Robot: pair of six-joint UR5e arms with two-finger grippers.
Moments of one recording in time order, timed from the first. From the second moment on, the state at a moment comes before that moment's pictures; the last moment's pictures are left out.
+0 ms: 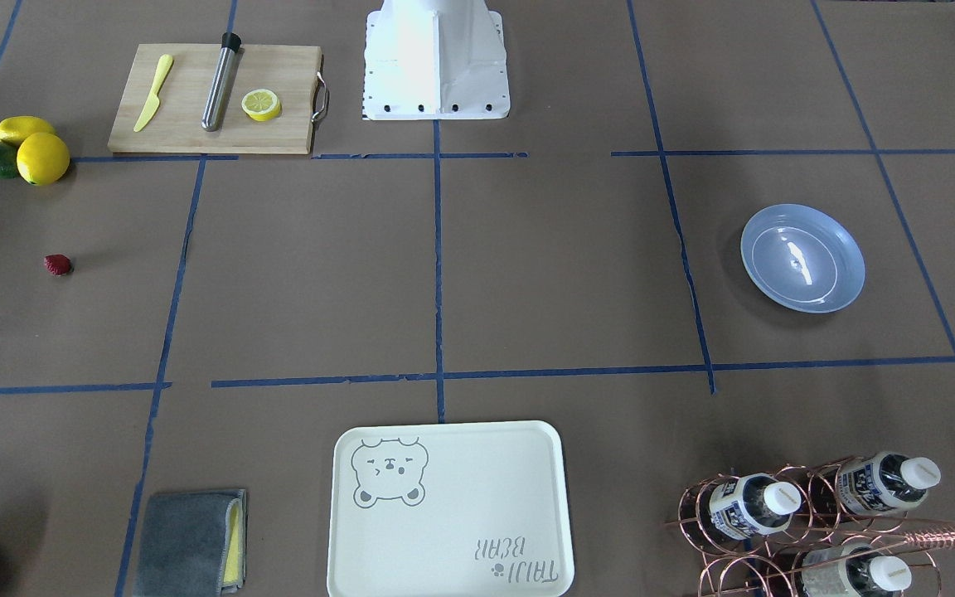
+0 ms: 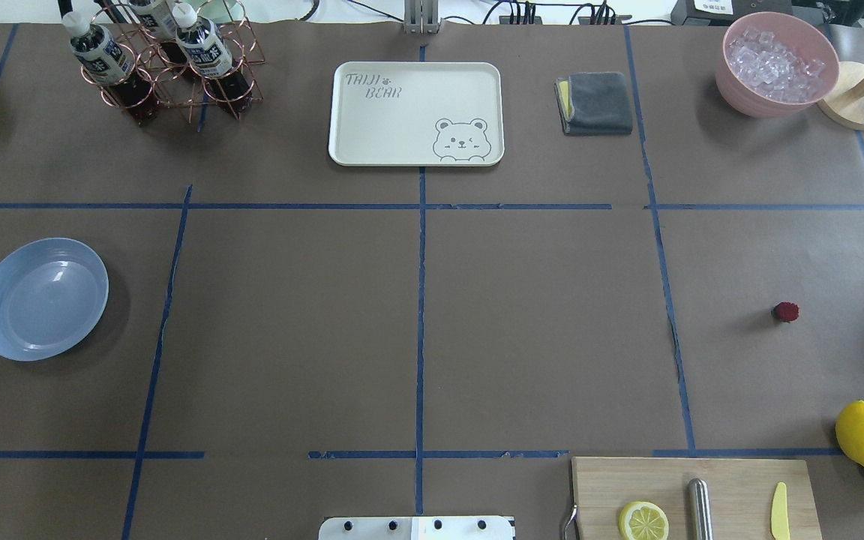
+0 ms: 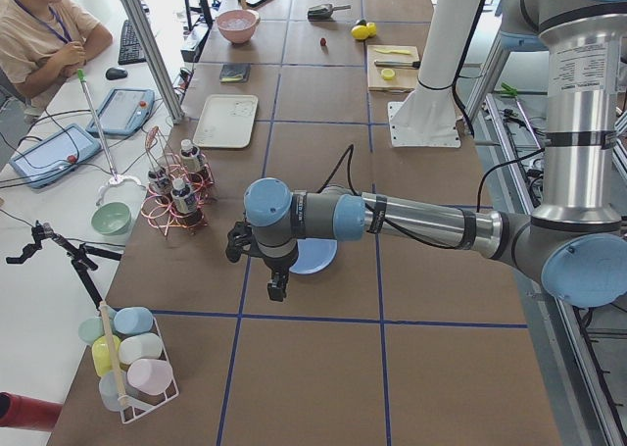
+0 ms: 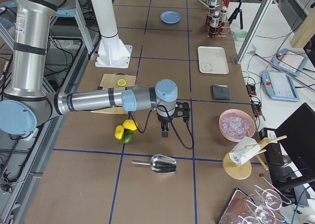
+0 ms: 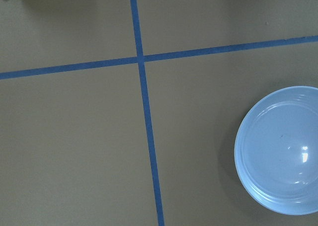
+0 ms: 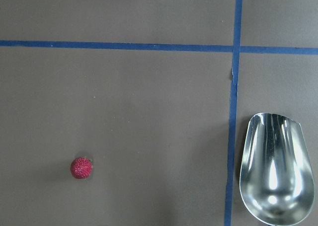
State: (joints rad) left arm -1.54 -1.51 -1.78 -1.45 -2.39 0.10; right arm 1.45 -1.76 1.91 -1.57 2.40 0.16
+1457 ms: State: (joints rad) left arm -1.49 -1.53 -1.81 -1.48 -2.46 0.10; right arm 1.45 -1.76 1.92 -1.56 2.40 0.16
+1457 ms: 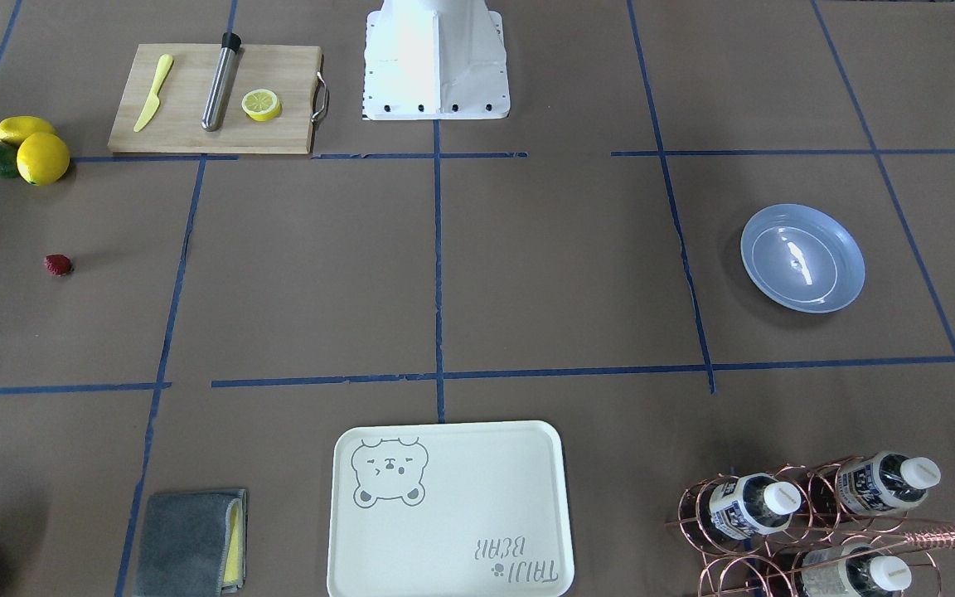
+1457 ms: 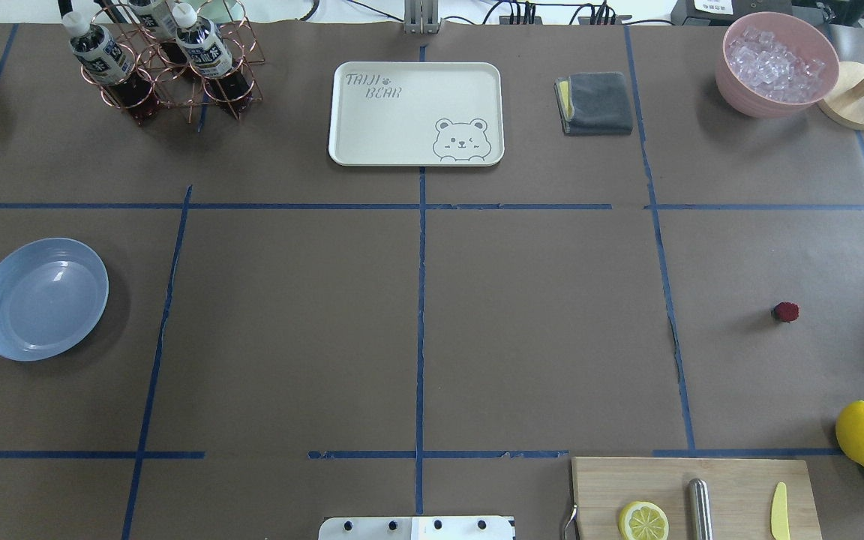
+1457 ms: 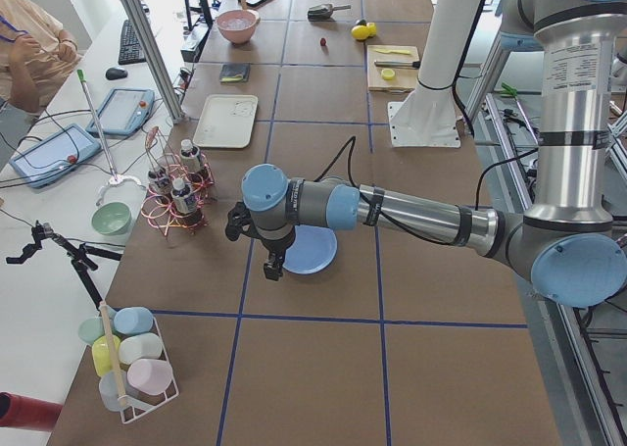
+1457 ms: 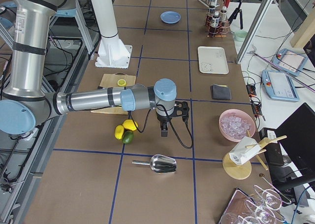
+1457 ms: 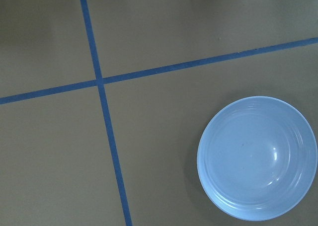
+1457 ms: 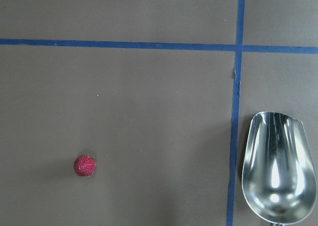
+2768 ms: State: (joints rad) left arm -1.19 -1.52 -1.51 -2.08 -2.48 -0.27; right arm 1.45 -1.76 1.96 -1.56 2.44 0.15
